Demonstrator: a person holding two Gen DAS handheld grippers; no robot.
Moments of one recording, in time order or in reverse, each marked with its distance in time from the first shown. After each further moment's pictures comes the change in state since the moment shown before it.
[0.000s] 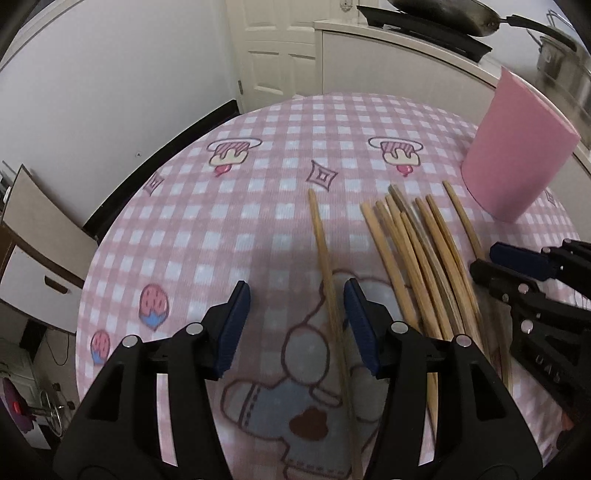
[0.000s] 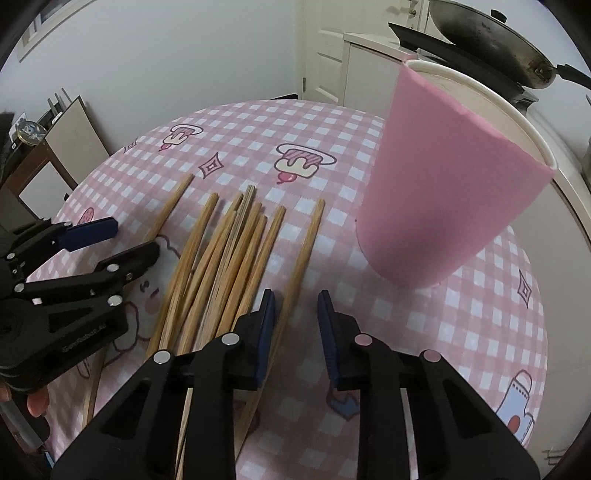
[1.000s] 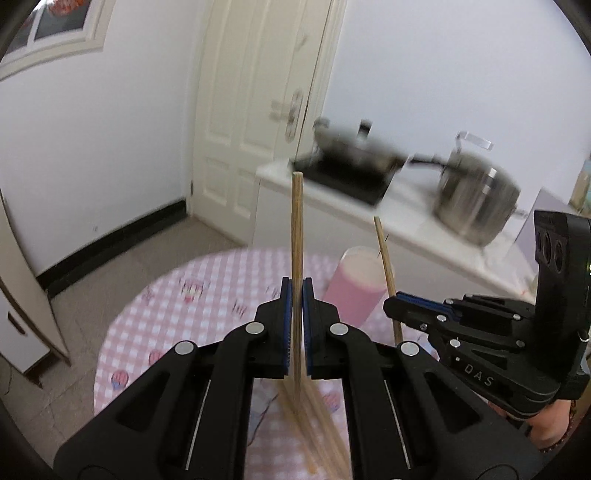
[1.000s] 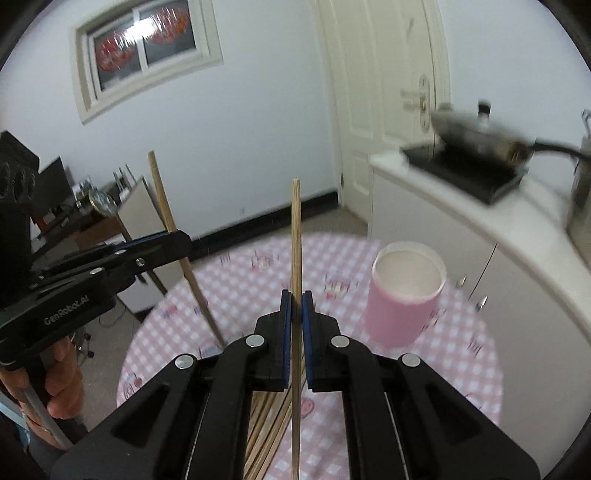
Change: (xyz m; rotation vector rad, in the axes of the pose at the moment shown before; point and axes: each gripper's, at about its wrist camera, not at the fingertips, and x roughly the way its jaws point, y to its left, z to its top) left arm -0.205 -0.008 0.009 -0.062 -0.466 -0.285; right arm -0.181 -0.005 -0.002 -0.005 -0.396 0.193
